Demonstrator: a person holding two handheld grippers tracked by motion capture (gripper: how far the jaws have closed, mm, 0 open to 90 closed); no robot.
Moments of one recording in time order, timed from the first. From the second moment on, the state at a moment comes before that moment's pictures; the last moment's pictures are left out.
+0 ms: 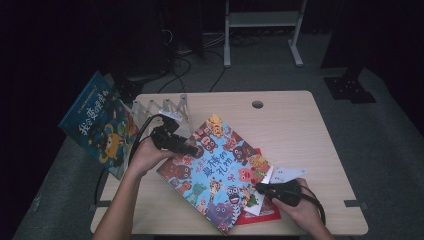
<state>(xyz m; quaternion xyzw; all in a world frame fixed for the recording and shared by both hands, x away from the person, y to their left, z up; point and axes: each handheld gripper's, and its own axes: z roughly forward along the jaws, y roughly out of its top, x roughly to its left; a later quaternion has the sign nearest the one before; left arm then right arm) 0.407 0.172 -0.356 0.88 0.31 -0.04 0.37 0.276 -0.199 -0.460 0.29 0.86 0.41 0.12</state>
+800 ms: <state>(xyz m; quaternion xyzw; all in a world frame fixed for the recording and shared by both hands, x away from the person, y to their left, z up) 0.409 0.166 -0.333 0.87 0.29 -0.08 0.40 0.280 -0.199 -0.462 0.27 0.85 0.43 0.12</state>
